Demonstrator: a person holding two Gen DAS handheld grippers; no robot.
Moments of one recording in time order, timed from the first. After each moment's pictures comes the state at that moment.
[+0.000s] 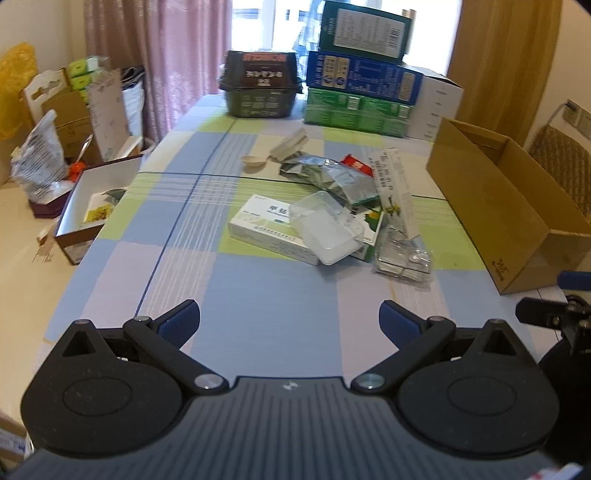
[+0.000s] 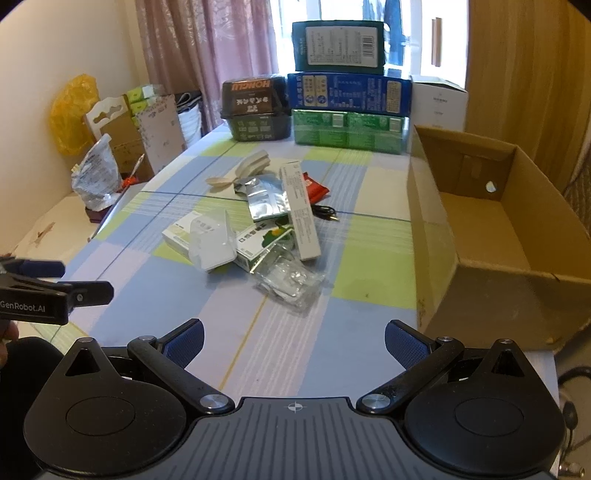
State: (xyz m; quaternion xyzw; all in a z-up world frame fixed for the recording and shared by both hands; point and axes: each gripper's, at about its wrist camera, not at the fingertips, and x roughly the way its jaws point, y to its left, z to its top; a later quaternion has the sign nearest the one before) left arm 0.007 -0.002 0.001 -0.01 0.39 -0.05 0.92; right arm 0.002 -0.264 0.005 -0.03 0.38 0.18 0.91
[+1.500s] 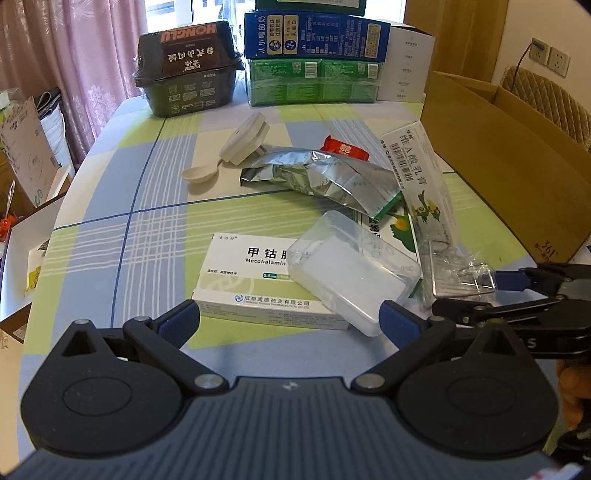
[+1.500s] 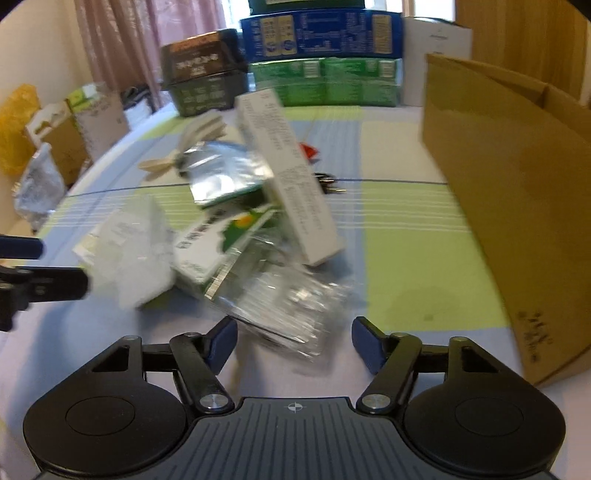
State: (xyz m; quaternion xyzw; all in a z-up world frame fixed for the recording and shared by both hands) left arm 0.152 0.007 -0.056 0.06 0.41 -0.16 0.90; right arm 0.116 -0.218 -0.106 0.00 0.41 0.10 0.91
